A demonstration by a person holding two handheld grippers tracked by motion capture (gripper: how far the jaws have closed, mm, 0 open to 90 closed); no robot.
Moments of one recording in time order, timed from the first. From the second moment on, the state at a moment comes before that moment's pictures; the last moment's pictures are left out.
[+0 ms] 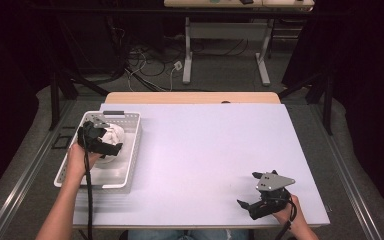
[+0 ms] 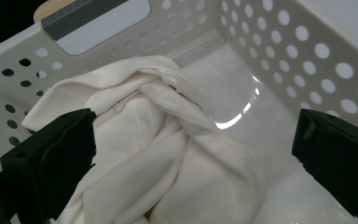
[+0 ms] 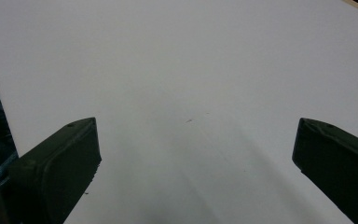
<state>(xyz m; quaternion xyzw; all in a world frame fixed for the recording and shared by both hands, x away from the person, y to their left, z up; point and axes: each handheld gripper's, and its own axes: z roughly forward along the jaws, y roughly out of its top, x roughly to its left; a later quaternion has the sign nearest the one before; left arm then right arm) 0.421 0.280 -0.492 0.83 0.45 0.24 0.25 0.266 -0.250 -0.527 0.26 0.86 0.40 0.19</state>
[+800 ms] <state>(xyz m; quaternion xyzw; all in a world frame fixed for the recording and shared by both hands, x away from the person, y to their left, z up) 0.442 0.296 -0.516 0.84 0.49 0.17 0.18 0.265 -0.248 -0.528 0.25 0.86 0.40 0.19</state>
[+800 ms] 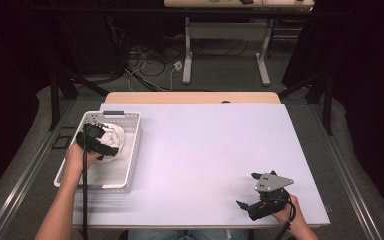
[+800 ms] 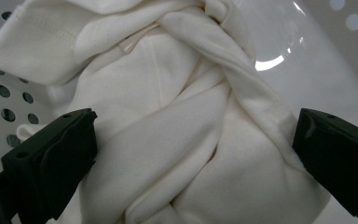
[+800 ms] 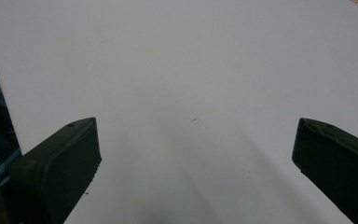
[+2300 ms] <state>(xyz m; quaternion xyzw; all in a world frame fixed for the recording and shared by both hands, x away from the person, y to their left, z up) 0.444 0.282 -0.528 0.86 0.47 0.19 0.11 0.264 -0.248 -0.527 0.26 0.86 0.40 0.19</state>
